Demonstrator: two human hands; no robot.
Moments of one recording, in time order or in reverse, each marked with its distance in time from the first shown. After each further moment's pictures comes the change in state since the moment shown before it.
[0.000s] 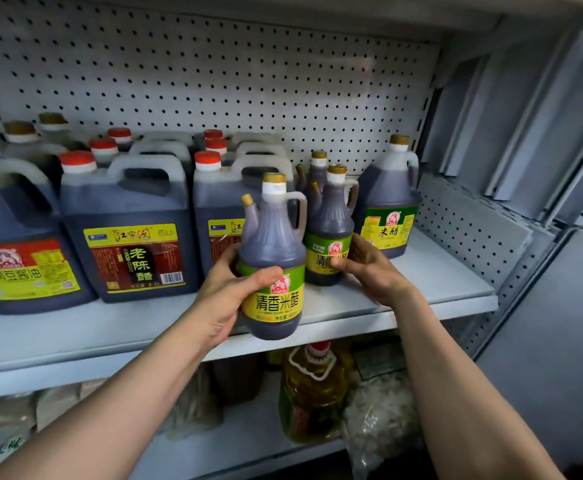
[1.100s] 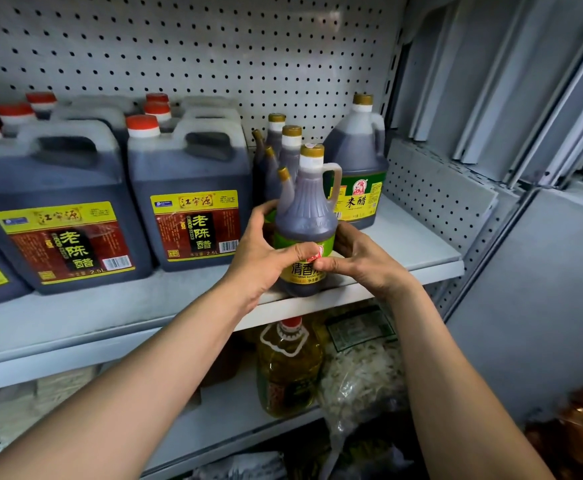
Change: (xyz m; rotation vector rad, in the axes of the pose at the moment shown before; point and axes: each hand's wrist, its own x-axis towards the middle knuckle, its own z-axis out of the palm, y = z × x) left_hand 0.034 -0.034 0.087 0.428 -0.007 0.051; right_hand -0.056 -0.012 -0.016 -0.188 -0.029 -0.035
